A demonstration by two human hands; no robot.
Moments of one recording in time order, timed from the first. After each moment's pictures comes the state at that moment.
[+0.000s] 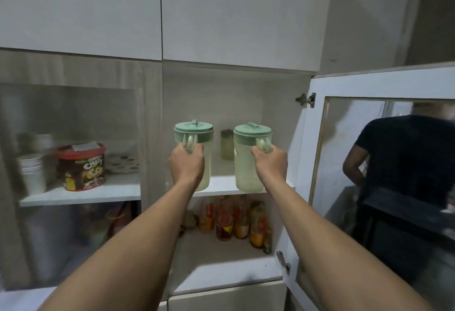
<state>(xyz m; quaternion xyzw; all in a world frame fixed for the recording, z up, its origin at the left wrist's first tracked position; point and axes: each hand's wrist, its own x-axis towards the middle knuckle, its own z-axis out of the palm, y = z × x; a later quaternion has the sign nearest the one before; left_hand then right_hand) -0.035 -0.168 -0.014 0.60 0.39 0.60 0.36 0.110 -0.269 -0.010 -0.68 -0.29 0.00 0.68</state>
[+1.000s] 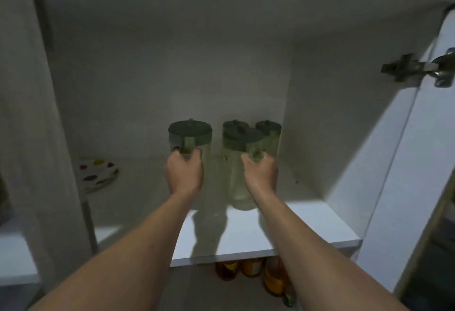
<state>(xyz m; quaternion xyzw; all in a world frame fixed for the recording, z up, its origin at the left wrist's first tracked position) 0.198 0.141 -0.082 0.57 0.44 0.59 0.37 0.321 0.056 -0.083 -0.67 -0.29 0.05 0.68</state>
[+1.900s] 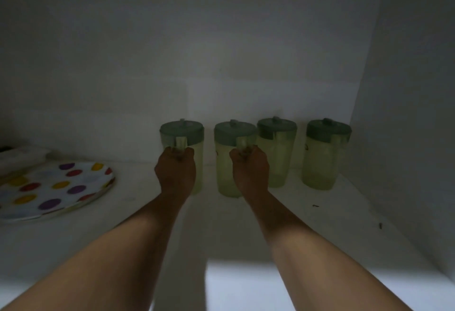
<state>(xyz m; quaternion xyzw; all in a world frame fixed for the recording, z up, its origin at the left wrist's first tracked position) 0.268 0.340 -0.138 0.53 0.52 0.59 0.31 0.399 0.299 -0.144 -0.65 -0.38 0.12 0.64</state>
